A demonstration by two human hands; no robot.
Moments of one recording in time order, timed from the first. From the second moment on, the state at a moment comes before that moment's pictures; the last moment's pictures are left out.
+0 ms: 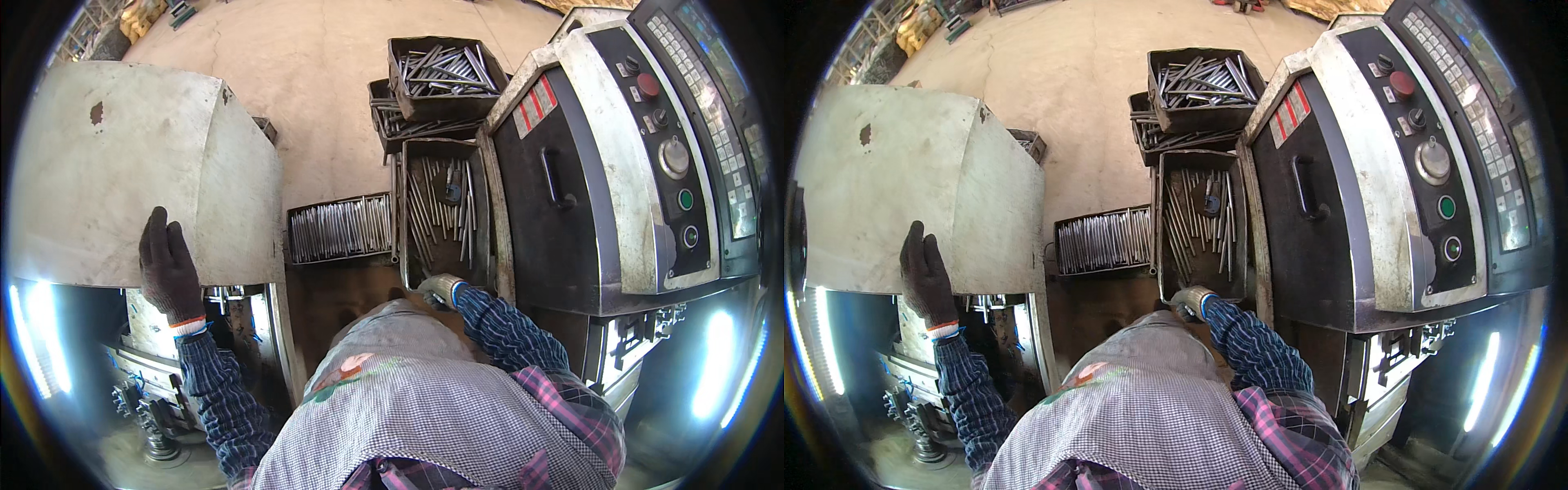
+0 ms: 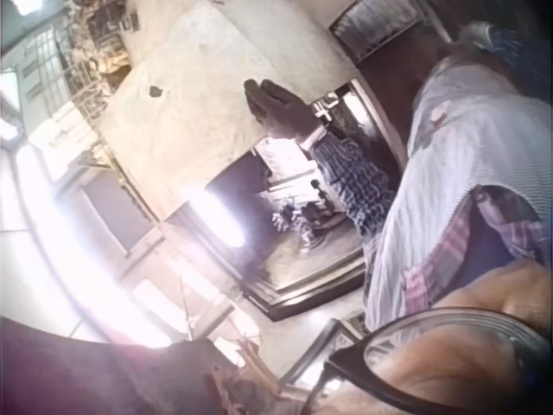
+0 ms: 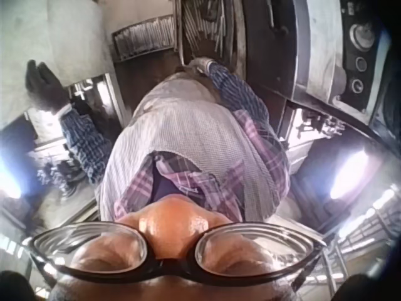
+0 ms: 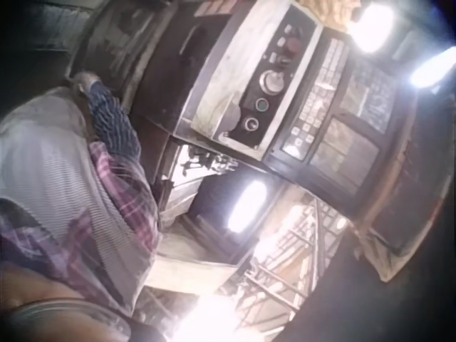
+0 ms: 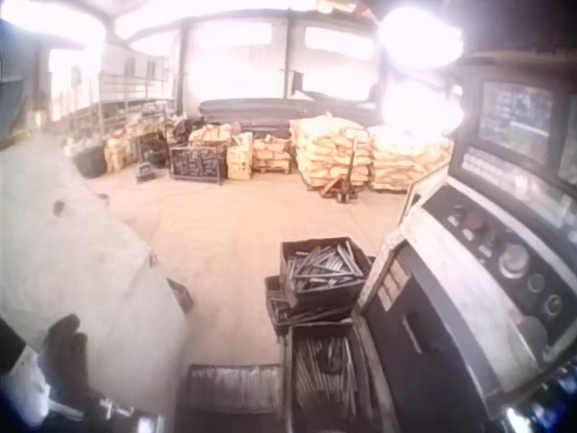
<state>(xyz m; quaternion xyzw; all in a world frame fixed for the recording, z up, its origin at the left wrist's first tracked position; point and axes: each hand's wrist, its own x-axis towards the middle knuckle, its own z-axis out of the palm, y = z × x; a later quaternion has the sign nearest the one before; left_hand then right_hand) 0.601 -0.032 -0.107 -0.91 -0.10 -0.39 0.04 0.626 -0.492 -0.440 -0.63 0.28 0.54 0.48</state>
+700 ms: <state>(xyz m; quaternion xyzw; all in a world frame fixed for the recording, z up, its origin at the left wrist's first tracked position) 0.594 -0.024 -0.114 -0.90 -0.03 -0.42 0.07 0.595 -0.442 -0.325 -0.85 0.14 0.44 0.26</state>
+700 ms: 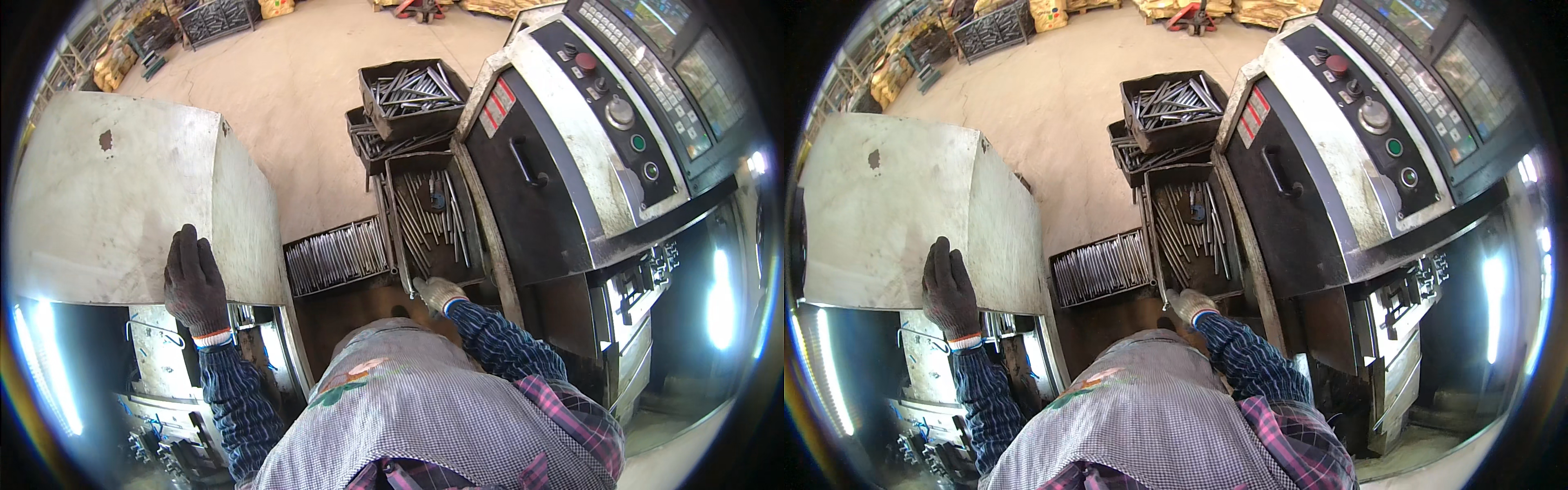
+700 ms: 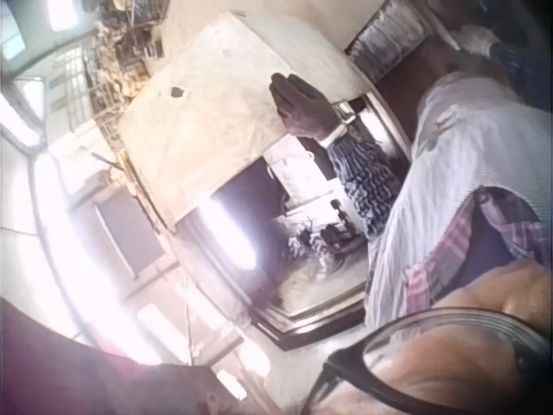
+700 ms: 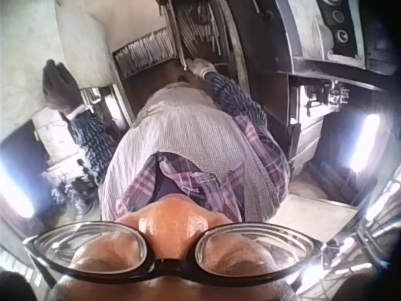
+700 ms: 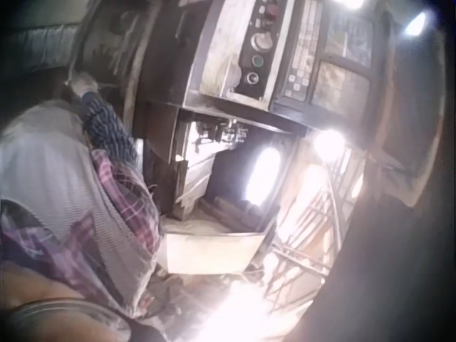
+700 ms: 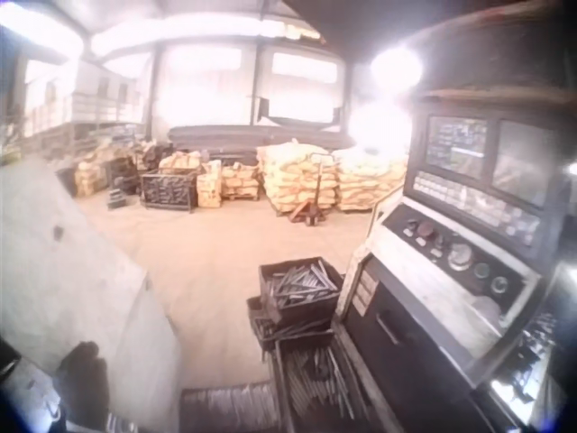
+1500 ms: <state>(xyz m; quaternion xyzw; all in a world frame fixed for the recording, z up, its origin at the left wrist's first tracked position) 0.558 -0.126 -0.145 -0.83 0.17 -0.23 -0.48 0.193 -0.527 -0.414 -0.72 0.44 0.47 0.26</state>
